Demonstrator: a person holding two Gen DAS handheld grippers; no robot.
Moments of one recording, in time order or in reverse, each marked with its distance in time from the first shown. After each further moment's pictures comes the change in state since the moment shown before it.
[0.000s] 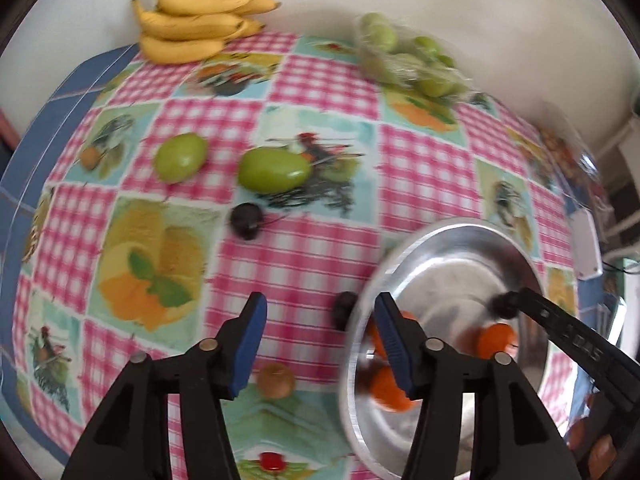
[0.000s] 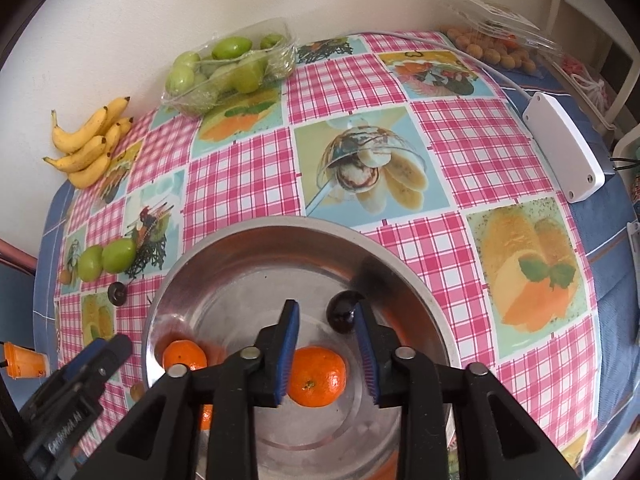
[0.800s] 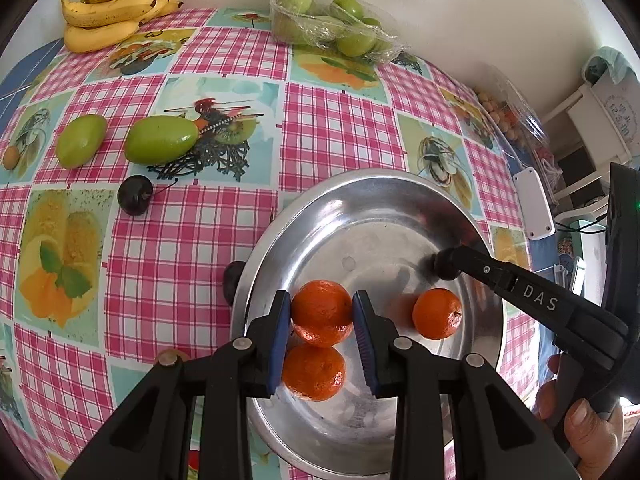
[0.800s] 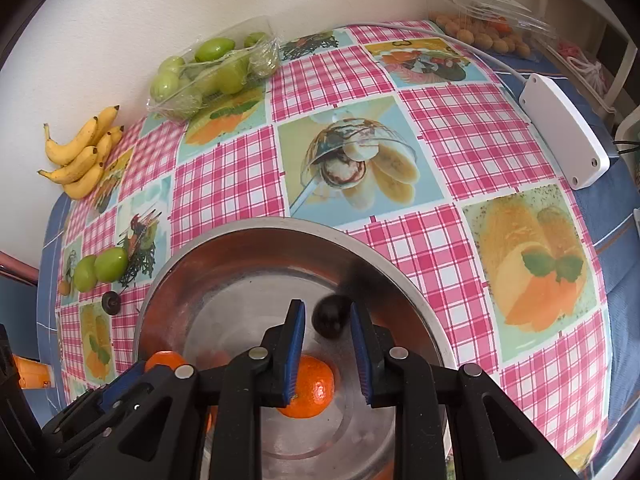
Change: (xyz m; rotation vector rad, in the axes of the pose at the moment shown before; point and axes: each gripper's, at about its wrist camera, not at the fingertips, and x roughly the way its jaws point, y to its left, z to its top) left arm 0.019 -0.044 -0.017 0.103 0.073 -0.233; right arm 0.012 -0.015 0.002 0.052 0.005 0.023
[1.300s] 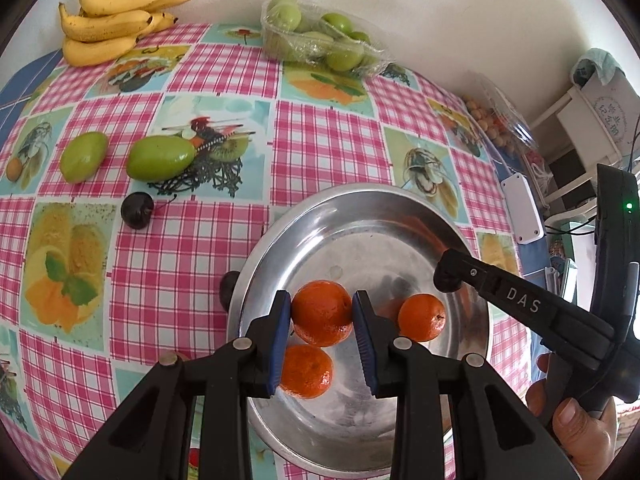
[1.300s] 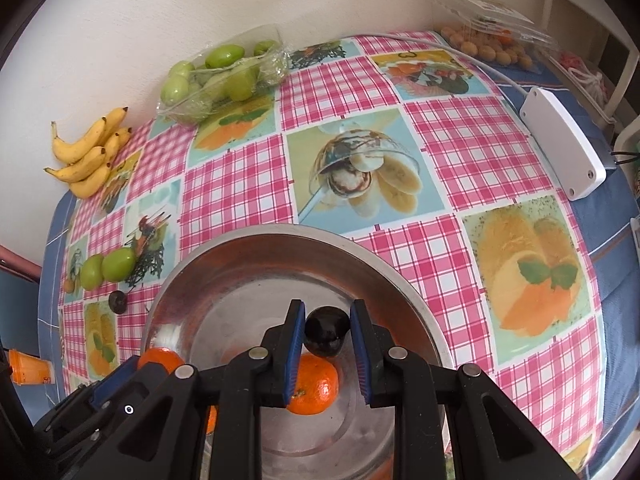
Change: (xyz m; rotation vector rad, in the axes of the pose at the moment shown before) left arm -0.013 -0.002 0.002 0.017 -0.034 -0.018; right arm -0.010 0.003 0.000 -0.016 -0.022 0.003
